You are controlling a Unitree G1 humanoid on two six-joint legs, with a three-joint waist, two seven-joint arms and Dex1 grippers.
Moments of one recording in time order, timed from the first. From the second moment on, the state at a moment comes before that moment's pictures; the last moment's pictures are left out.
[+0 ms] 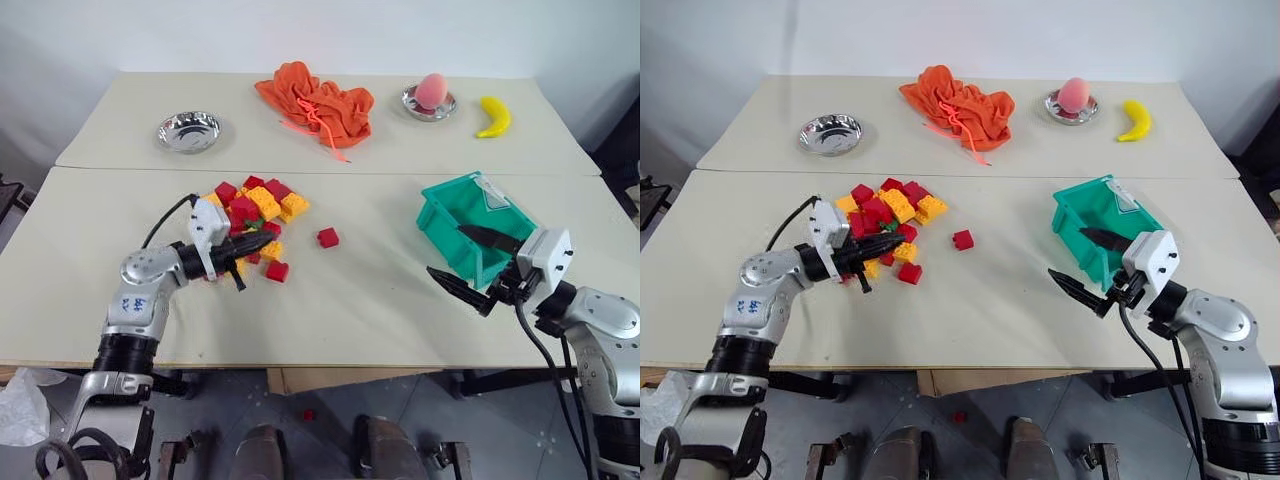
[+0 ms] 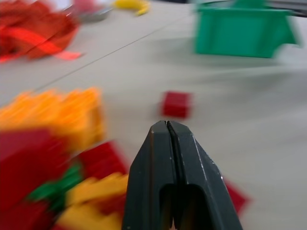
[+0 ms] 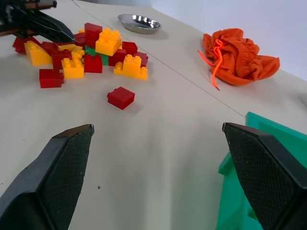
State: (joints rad) left arm -0.62 0.52 0.06 0.46 -0.33 0.09 -0.90; right arm -0.14 -0.66 -0.26 -0.20 0.46 0.13 0.92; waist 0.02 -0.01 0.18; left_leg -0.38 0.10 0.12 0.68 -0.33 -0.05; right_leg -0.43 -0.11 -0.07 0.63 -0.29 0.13
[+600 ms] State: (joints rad) left arm -0.85 0.42 0.09 0.88 -0.21 -0.08 -0.74; right arm -0.14 -0.61 -0.23 -0.23 0.45 0.11 0.88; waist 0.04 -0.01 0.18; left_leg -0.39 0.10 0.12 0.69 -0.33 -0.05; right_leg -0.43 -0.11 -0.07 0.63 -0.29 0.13
